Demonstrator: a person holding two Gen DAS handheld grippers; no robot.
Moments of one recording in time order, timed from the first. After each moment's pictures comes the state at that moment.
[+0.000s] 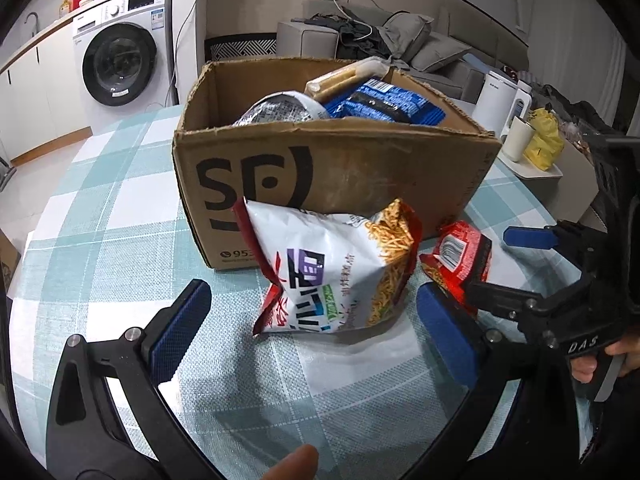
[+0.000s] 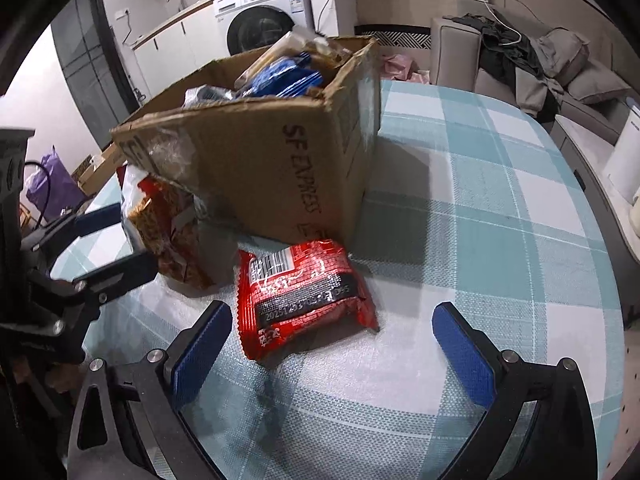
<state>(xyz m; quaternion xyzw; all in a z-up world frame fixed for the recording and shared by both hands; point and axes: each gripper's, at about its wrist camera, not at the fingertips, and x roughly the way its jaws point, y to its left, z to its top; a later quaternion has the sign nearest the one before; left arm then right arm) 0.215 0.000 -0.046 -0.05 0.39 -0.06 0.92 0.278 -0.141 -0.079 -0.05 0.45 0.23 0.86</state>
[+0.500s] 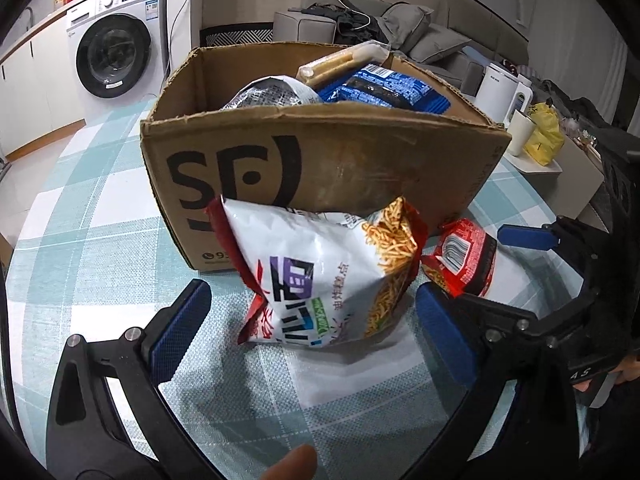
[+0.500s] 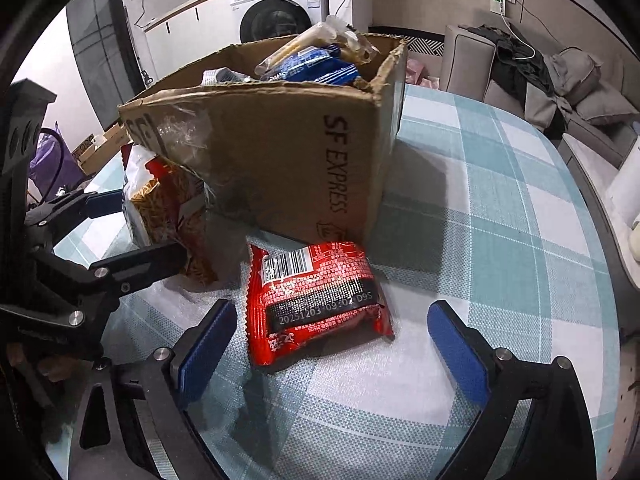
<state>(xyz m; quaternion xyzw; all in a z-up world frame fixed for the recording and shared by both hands) 0.234 -0.009 -0.059 -0.05 0.41 -0.06 0.91 0.274 -0.127 -0.081 -0.09 0.44 0.24 0.86</state>
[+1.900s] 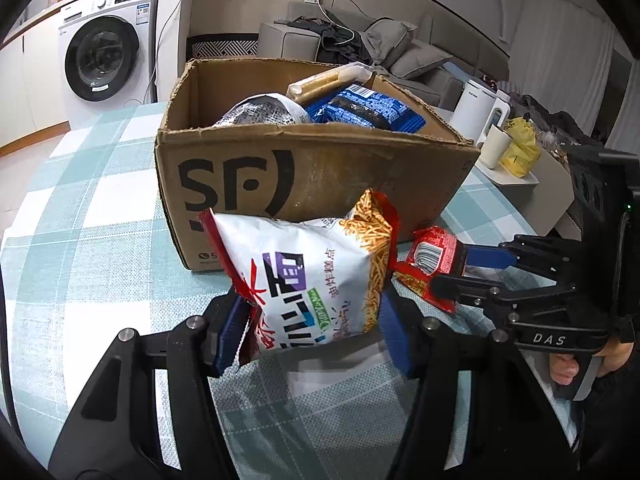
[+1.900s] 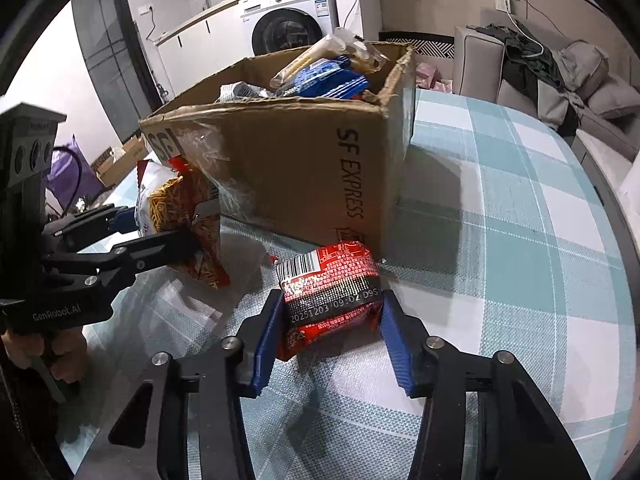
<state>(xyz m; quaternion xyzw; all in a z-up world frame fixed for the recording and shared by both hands) 0.204 0.005 -0.054 -0.07 0.38 -0.10 0.92 0.268 -0.133 -0.075 -0.05 0.44 0.27 0.86</state>
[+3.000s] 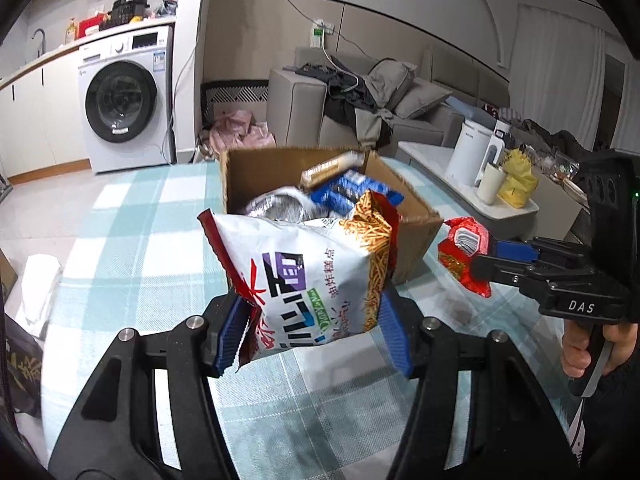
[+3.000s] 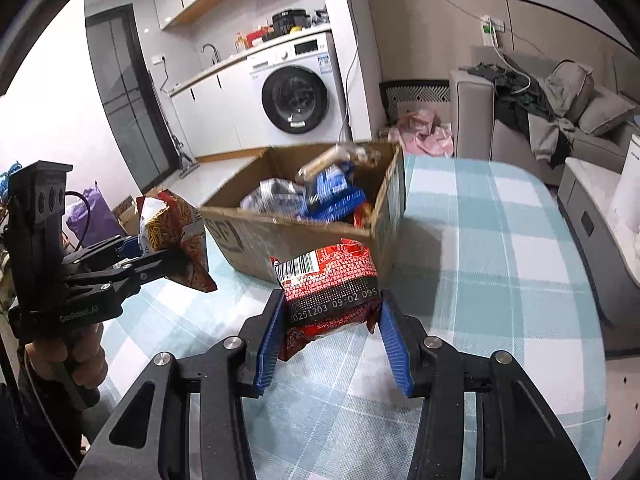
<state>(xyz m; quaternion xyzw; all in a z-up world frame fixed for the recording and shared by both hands) 0.129 0.037 0.037 -0.06 0.30 -0.08 0.95 0.226 -0.160 0.007 0.00 0.35 0.29 0.89</state>
